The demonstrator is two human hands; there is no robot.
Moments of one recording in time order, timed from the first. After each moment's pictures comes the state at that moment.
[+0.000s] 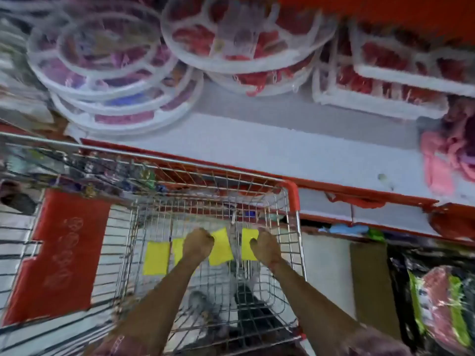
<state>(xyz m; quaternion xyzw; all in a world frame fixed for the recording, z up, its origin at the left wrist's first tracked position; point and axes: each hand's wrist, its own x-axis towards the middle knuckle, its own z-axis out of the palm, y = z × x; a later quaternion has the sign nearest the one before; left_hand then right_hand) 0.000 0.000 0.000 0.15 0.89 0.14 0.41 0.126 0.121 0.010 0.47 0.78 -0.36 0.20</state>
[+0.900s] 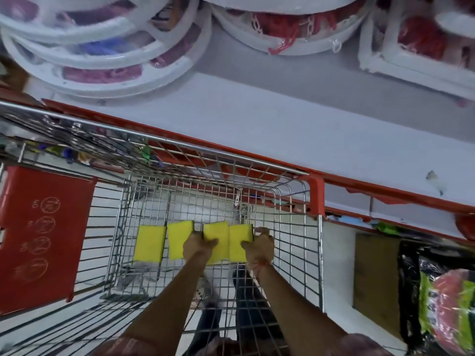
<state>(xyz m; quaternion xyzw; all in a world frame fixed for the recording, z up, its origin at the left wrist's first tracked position) 0.017 0.003 -0.065 -0.10 0.87 0.20 0.45 0.113 0.099 -0.073 0.63 0.64 -0.42 0.13</state>
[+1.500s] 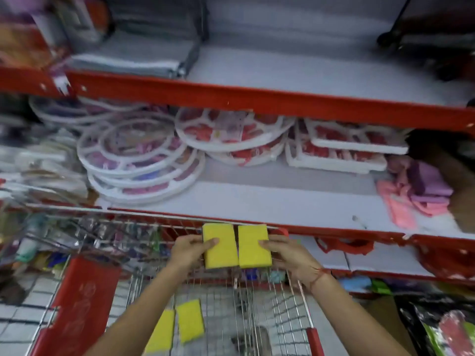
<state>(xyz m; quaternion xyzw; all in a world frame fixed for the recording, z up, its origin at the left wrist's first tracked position) -0.056 0.004 0.149 0.07 0.76 0.49 0.43 0.118 0.160 0.150 0.50 0.48 -0.72 -0.08</state>
